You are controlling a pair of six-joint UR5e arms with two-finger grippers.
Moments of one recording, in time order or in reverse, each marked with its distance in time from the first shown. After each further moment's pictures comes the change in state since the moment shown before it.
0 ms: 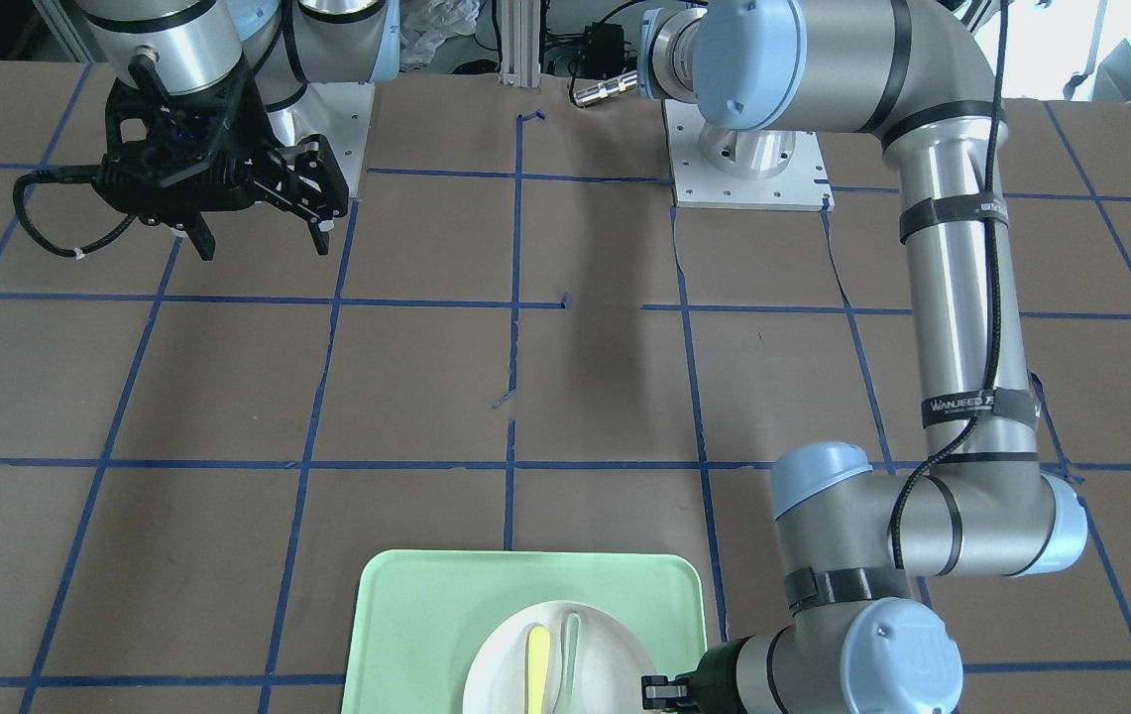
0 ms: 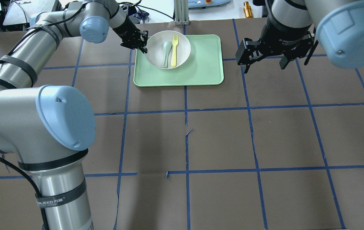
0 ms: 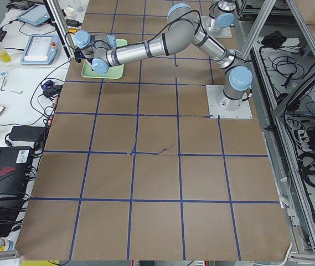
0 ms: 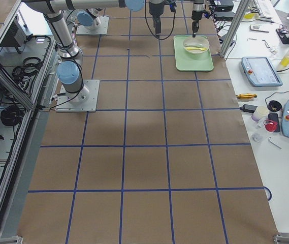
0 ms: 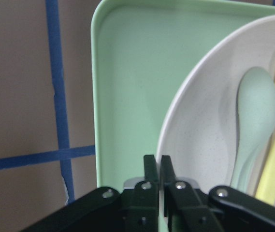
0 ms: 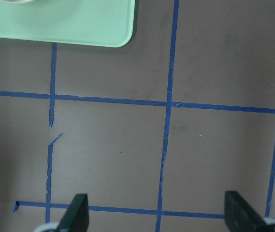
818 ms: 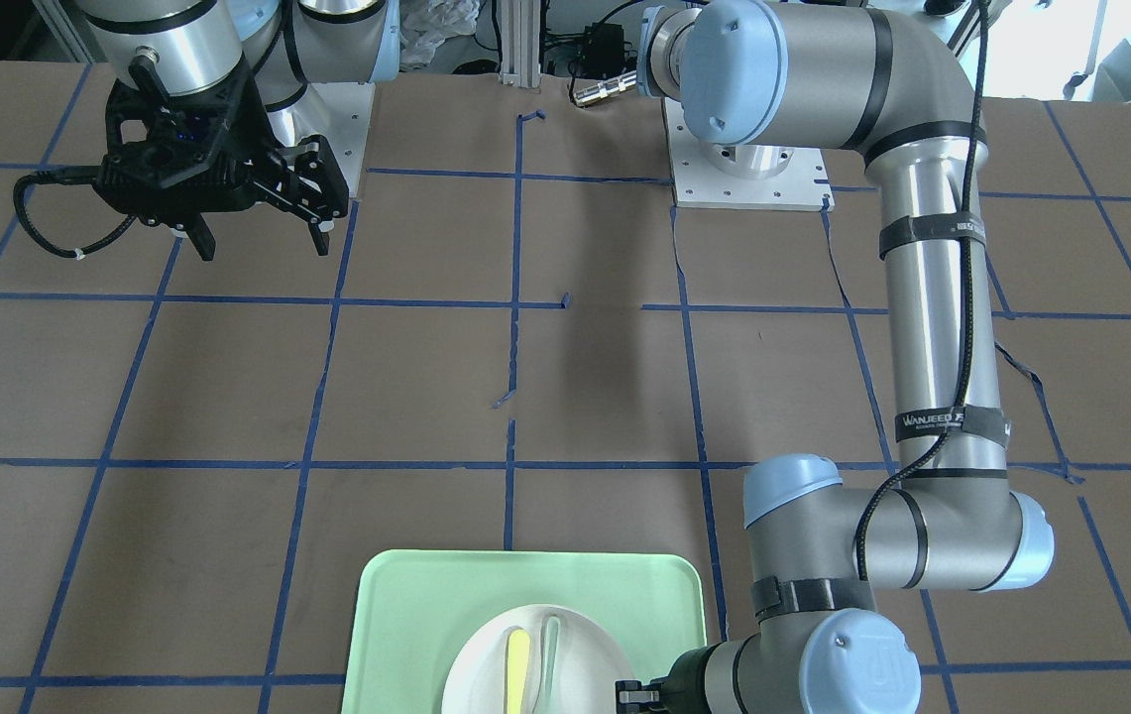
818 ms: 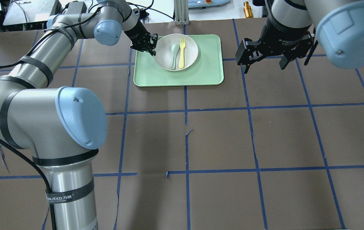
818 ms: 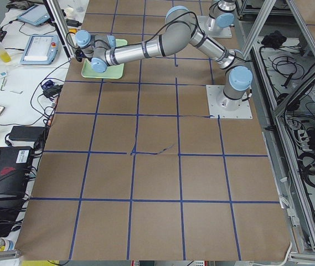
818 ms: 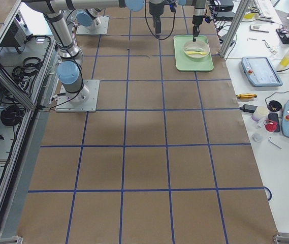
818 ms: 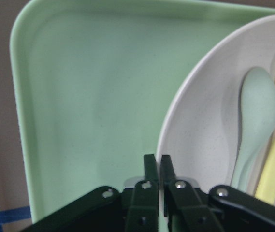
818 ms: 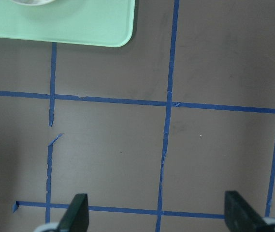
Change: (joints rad) left arm -0.024 -0.024 0.024 0.005 0.005 -0.030; right arm 0.000 0.000 0.000 0.000 0.000 0.000
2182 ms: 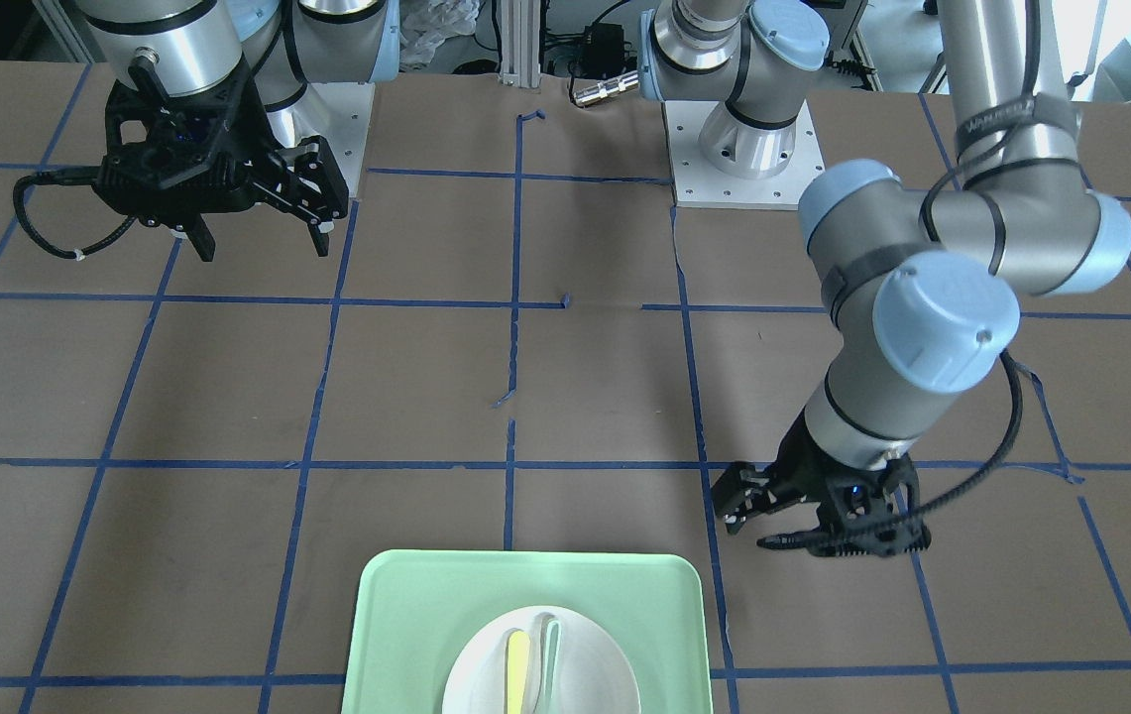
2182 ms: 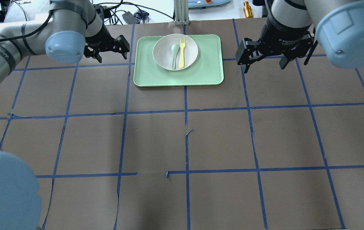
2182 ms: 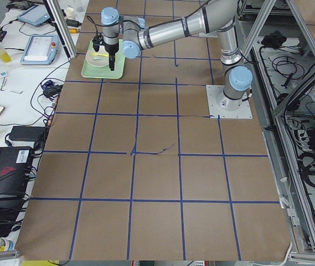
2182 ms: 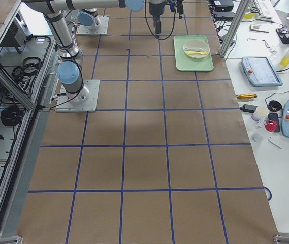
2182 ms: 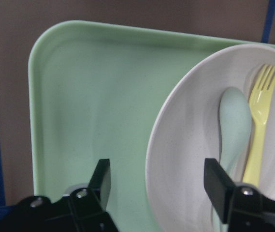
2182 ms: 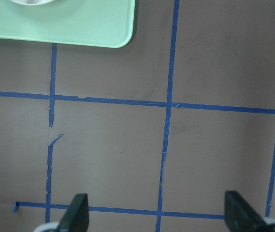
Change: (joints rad) left arm 0.055 0.606 -0.628 0.133 0.322 -0.010; right arm 0.000 0.000 0.000 -0.002 0.000 0.000
